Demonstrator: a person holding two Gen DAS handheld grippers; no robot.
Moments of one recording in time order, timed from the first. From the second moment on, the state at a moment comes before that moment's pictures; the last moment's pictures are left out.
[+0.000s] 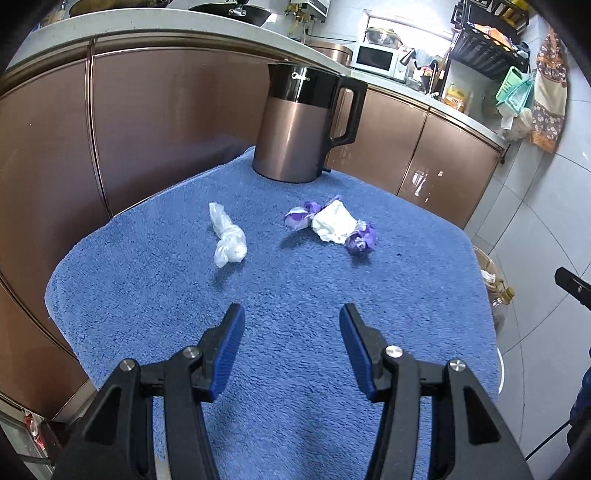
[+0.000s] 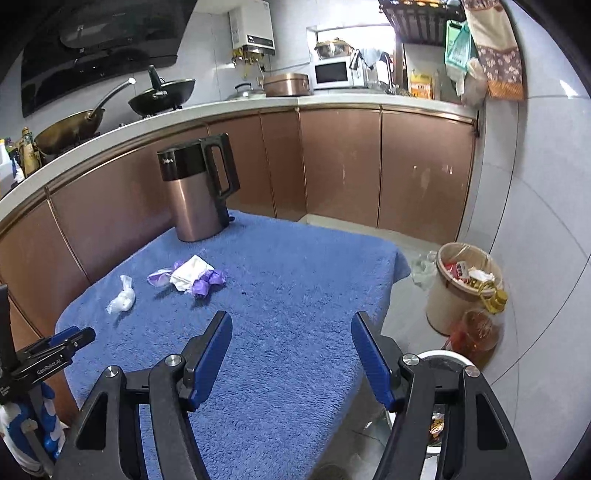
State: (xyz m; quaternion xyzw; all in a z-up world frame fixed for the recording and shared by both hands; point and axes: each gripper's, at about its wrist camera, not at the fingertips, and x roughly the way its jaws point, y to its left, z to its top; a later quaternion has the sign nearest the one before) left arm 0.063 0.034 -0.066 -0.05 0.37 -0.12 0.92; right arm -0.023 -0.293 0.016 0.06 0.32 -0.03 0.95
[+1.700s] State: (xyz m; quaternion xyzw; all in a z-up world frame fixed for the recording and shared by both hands) left arm 0.281 0.012 -0.132 -0.18 0.49 -0.15 0.84; right arm 0.207 -0.206 -0.105 0.14 0.44 0.16 0.87
